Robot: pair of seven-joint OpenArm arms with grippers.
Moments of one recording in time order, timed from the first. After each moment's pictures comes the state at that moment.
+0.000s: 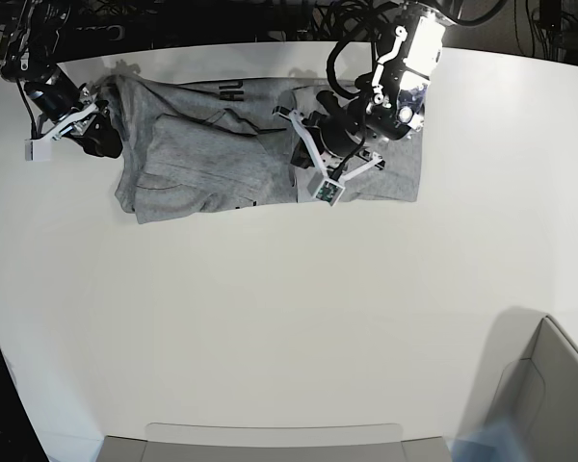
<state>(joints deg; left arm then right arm) 9.1 -4.4 16.6 104.6 -19.6 -9.6 56.8 -21.8 18.0 30.3 88.5 57.8 34.6 -46.1</state>
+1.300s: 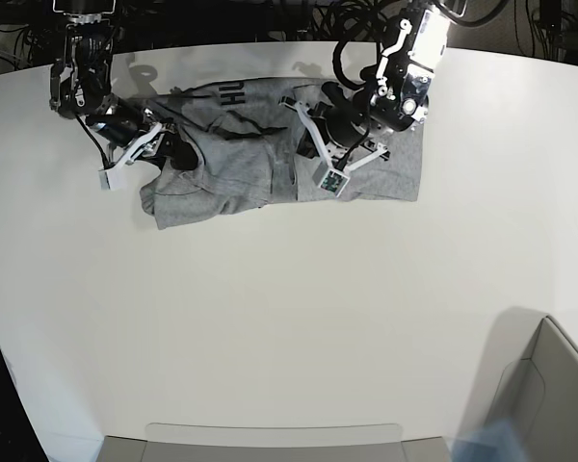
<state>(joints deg) 11.6 -6.0 16.4 104.9 -19.5 -9.6 56.4 -11.6 15.2 11.7 80.7 51.8 34.8 -45.0</state>
